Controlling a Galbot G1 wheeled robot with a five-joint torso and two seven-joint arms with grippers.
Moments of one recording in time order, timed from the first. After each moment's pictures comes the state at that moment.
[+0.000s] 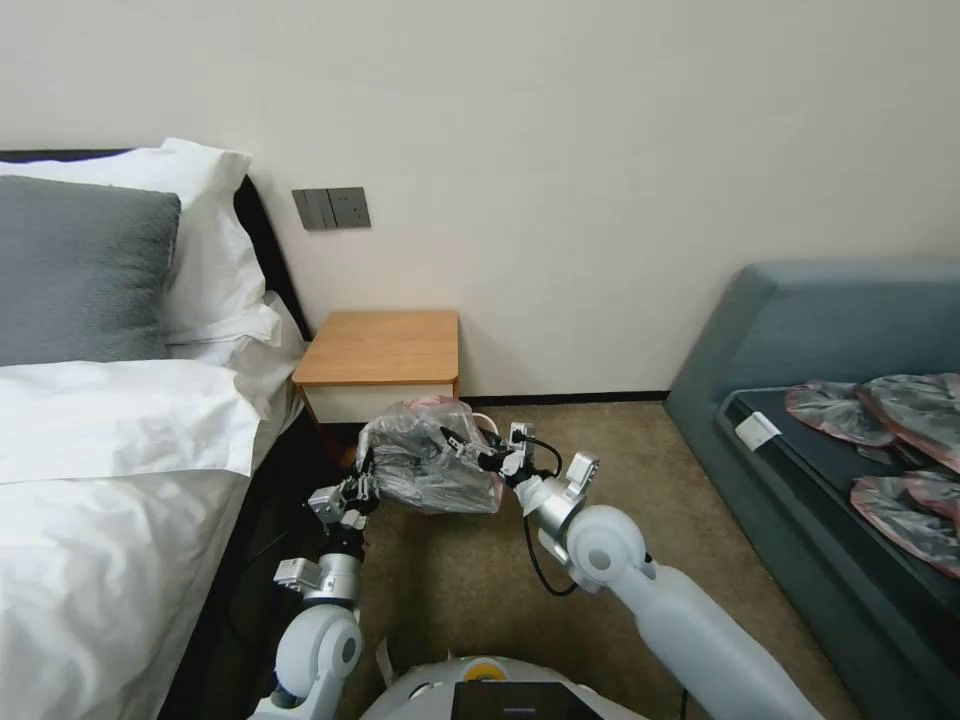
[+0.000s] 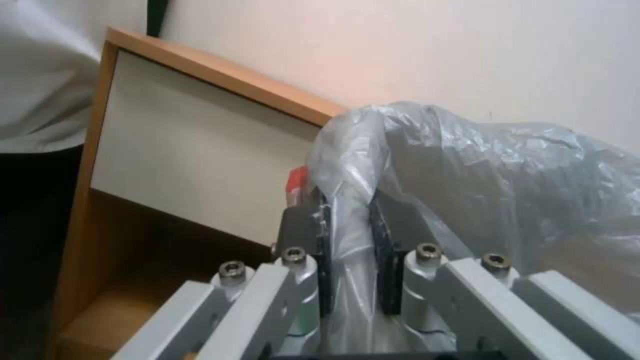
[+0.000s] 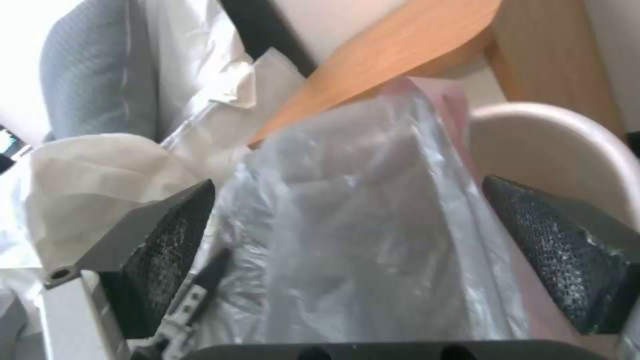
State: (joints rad) left arm 1.63 -1.38 -0.46 -2.10 -0.52 -0.20 -0.08; right arm -1.05 1.03 -0.04 2.11 1.12 -0.21 0.15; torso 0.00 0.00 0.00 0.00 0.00
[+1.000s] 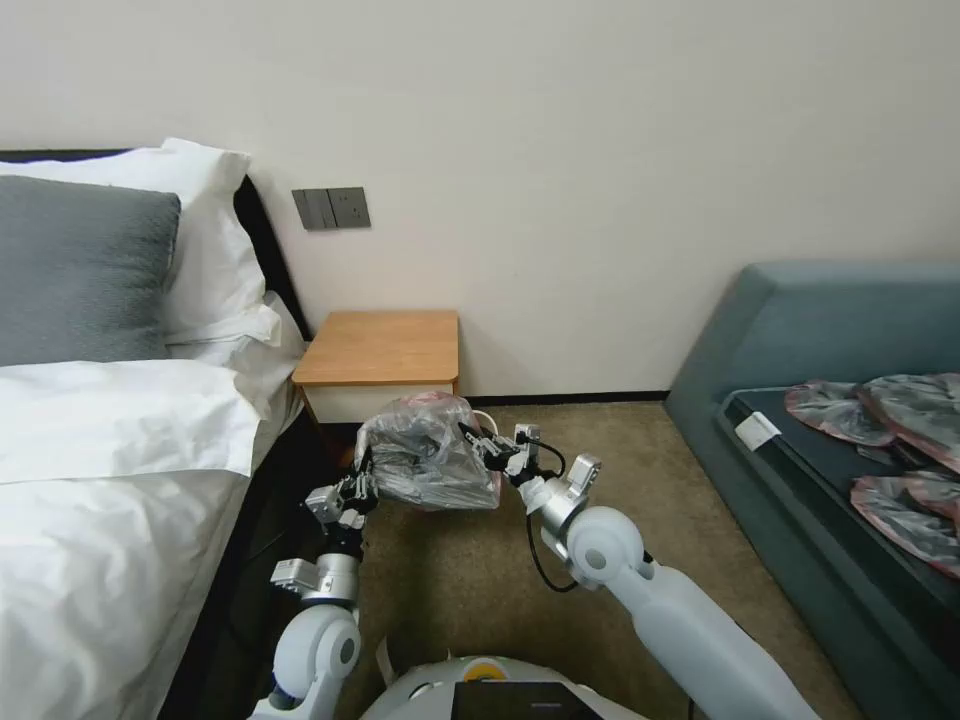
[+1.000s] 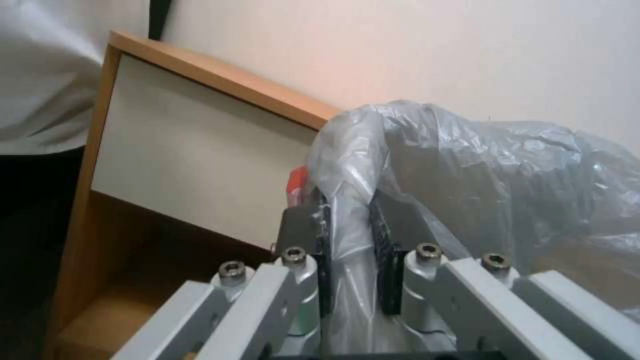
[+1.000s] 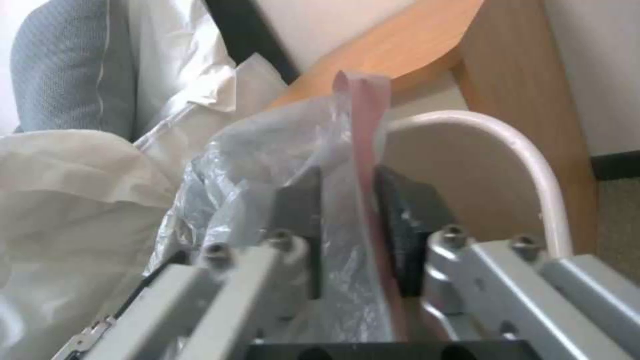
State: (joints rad) left arm 1.63 -1.38 -0.47 -2.11 -0.54 -0.20 -0.09; right arm -1.05 1.03 -0.03 2.08 1.06 -0.18 0.13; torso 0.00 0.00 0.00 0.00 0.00
